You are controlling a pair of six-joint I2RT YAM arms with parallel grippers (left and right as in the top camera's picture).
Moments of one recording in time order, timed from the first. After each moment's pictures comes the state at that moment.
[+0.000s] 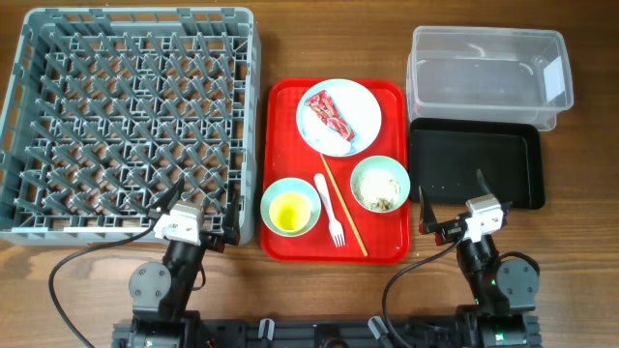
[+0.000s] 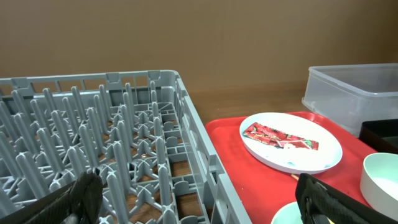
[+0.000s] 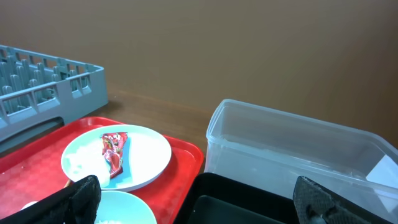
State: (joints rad) left arm -0.08 0.01 0.01 -0.05 0.17 -0.02; right arm 0.04 0.02 0.01 0.01 -0.19 -0.14
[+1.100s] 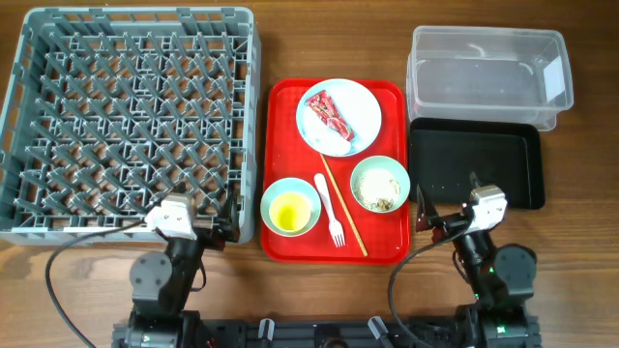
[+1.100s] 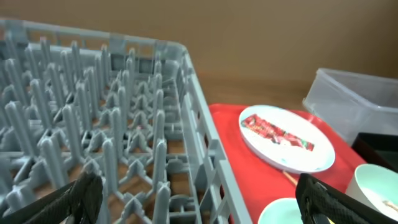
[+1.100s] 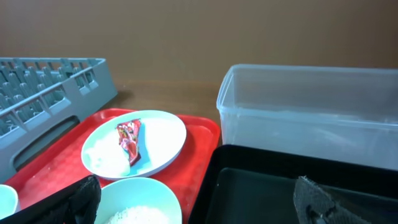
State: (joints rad) left arm -0.08 0.13 0.06 -0.09 0.14 -0.19; right arm 0.04 0.16 0.04 0.00 -0.19 0.04
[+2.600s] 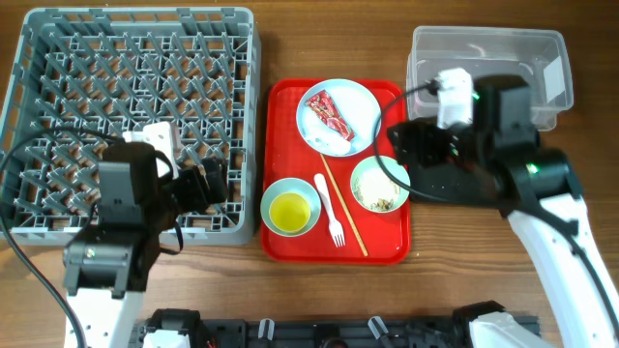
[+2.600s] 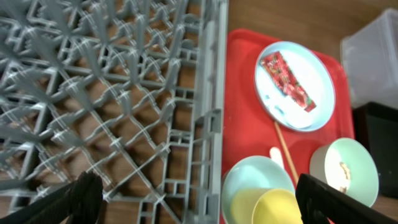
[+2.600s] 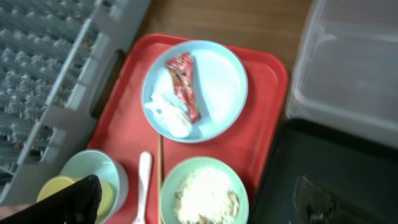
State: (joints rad) left arm -0.08 0.91 0.95 -0.86 0.11 -0.31; right arm 0.22 1.25 1.20 -0.80 -0.23 0.05
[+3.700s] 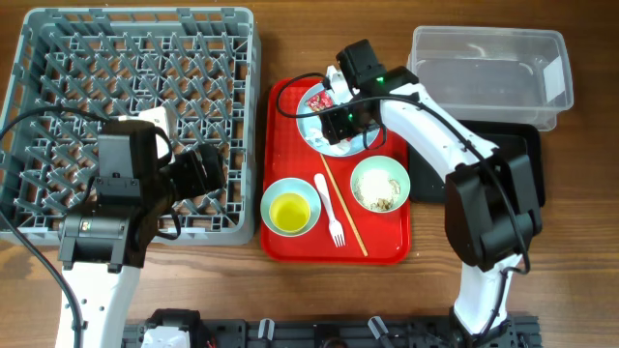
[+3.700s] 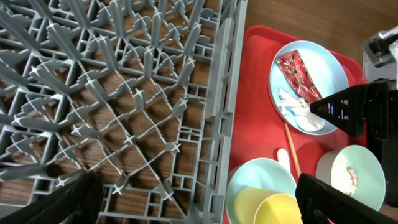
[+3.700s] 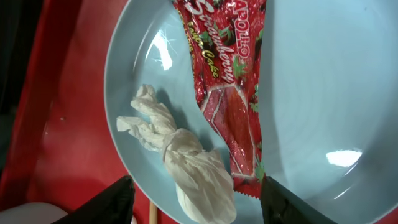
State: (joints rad) left arm -0.08 1.01 1.06 -0.94 0.07 -0.33; right arm 0.43 2.06 1.56 -0.78 -0.18 0.05
